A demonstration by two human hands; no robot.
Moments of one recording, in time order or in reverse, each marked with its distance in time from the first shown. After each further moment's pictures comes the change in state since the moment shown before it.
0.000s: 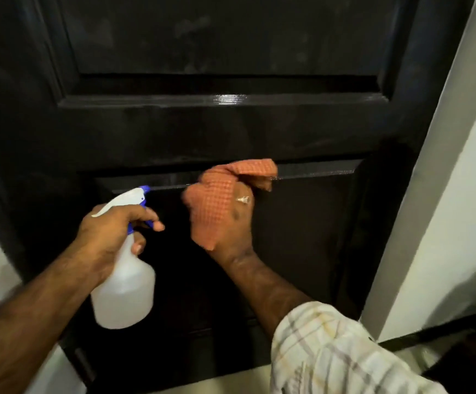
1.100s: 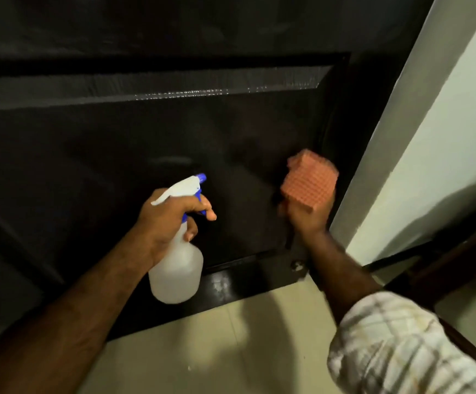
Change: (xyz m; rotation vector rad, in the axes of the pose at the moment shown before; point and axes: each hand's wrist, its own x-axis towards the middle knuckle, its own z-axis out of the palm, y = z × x) left_hand -0.003 -0.134 0.186 0.080 -0.364 -0.118; right_hand -0.190 0.256 -0.019 0.352 0.105 1.016
